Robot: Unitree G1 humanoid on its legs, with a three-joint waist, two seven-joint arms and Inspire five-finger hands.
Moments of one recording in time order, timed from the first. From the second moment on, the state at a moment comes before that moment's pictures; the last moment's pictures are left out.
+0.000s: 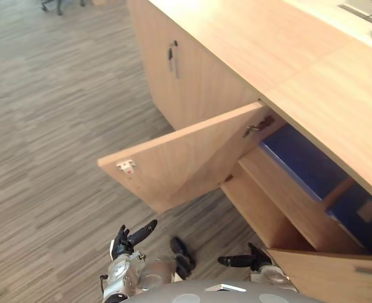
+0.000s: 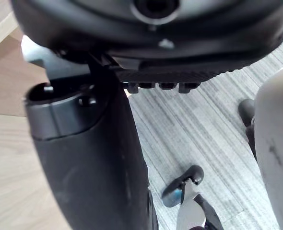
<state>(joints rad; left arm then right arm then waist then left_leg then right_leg) 0.11 -0.04 0.31 0.81 -0.27 -0.09 0.13 0.00 -0.06 -0.24 1.16 -0.15 -0.05 0.00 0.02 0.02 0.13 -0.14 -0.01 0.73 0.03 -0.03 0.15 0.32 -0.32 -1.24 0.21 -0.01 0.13</state>
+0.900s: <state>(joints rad) 0.14 0.02 0.24 0.66 0.13 -0.08 0.04 0.05 -0.08 -0.62 1.21 -0.23 0.02 -0.01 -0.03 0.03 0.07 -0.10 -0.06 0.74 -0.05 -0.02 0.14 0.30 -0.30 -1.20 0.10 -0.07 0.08</state>
